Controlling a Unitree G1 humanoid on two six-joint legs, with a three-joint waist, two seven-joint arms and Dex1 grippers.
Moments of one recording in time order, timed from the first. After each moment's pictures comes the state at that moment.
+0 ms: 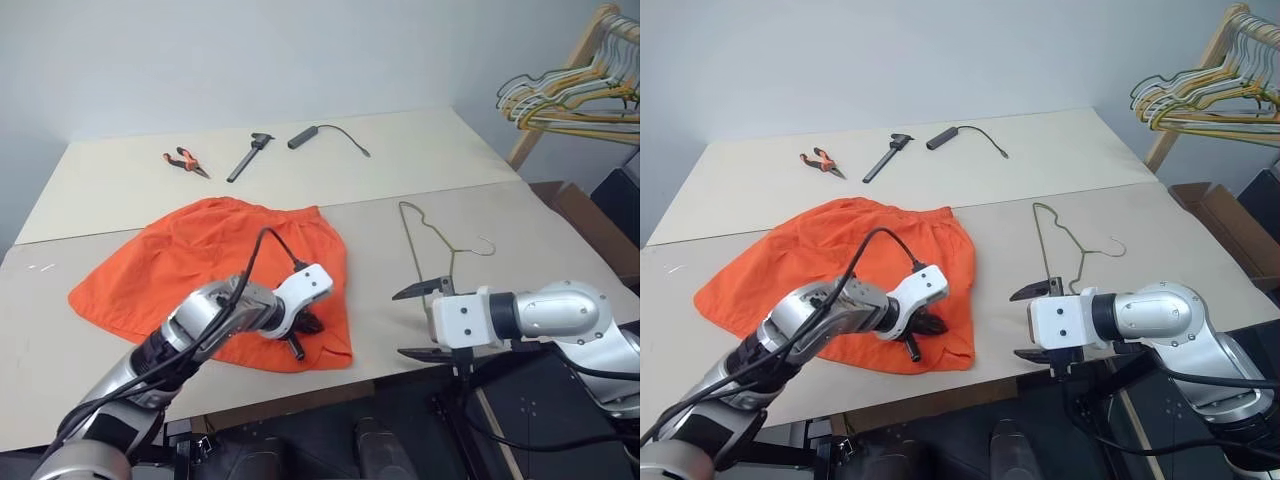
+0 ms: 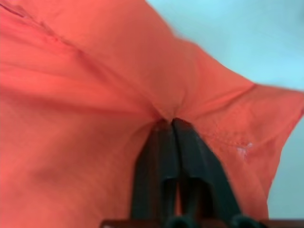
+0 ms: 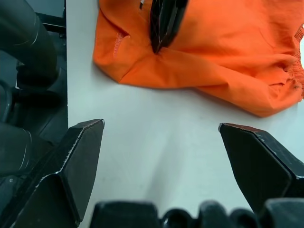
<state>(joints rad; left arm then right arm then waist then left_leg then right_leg) -0.65 0.61 -0.53 -0.34 -0.44 1.27 -0.63 -0.21 -0.96 0.10 -0.53 0.10 0.20 1.15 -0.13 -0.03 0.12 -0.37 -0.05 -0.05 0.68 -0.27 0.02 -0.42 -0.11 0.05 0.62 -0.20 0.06</state>
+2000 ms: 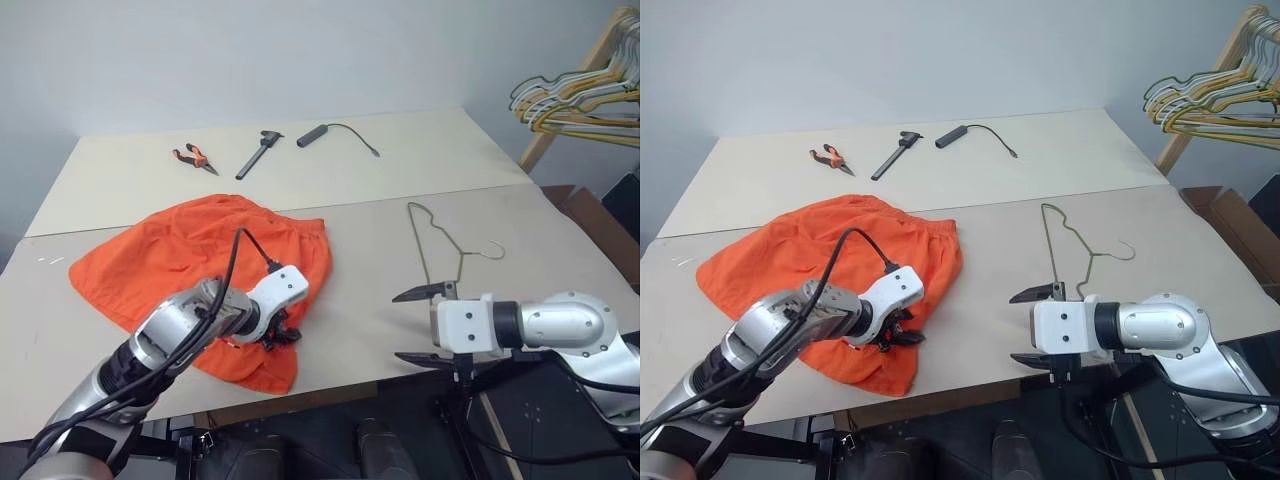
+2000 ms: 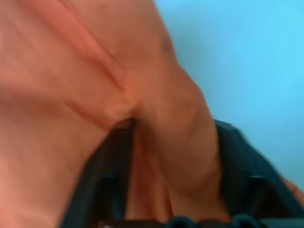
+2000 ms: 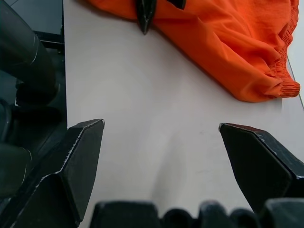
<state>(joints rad) -0.59 0.67 -0.45 -0.47 -0.37 1.42 -0.59 -0.14 -0.95 0.06 -0.57 0.14 0.22 1.10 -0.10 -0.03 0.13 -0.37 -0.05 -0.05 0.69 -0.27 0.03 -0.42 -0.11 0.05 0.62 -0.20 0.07</state>
